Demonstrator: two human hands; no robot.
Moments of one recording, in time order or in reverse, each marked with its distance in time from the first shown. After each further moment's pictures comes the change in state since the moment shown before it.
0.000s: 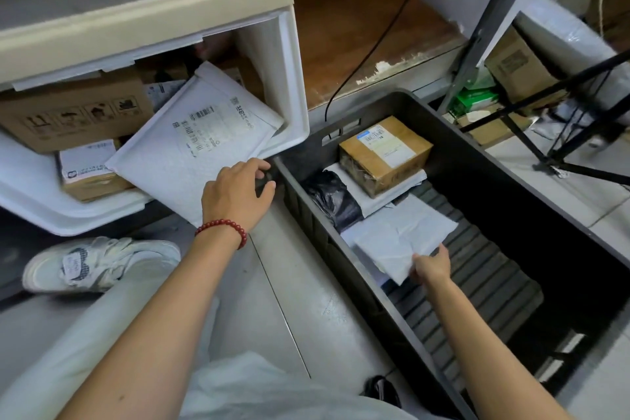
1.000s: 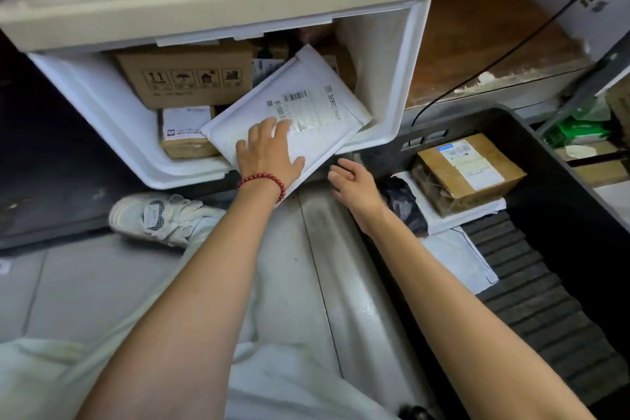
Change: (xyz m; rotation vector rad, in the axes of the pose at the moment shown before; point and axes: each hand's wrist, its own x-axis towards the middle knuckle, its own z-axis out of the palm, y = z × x) left_hand 0.043 -0.079 -0.014 0.190 0.056 -0.188; right_hand -0.114 -0.094 0.206 -0.051 -0.781 -0.322
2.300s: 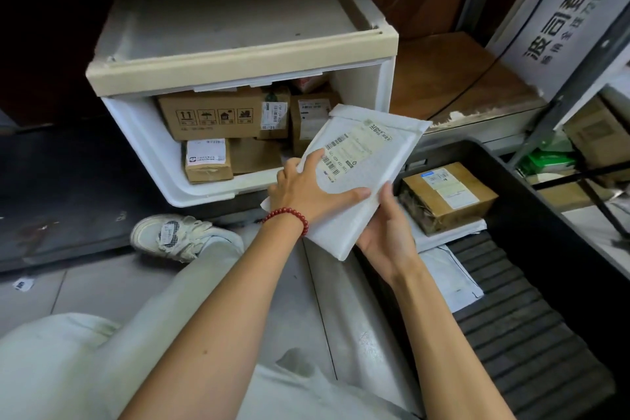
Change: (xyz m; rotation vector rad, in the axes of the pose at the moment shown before) left_hand -0.076 0.061 -0.049 -0.404 -0.166 -0.060; right_hand -0.108 -0.027 -0.041 0.695 -0.249 -0.086
